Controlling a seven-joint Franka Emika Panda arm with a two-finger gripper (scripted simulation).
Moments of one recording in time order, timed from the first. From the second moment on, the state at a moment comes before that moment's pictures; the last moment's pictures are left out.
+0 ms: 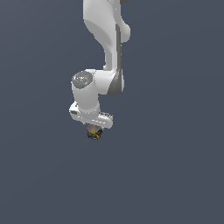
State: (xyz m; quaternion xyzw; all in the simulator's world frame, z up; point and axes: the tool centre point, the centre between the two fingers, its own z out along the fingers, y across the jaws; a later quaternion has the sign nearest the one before) arm -0.009 -0.095 0.101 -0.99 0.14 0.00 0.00
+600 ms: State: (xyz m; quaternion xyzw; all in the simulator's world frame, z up) arm -0.010 -0.097 0.059 -0.99 0.14 0.00 0.00
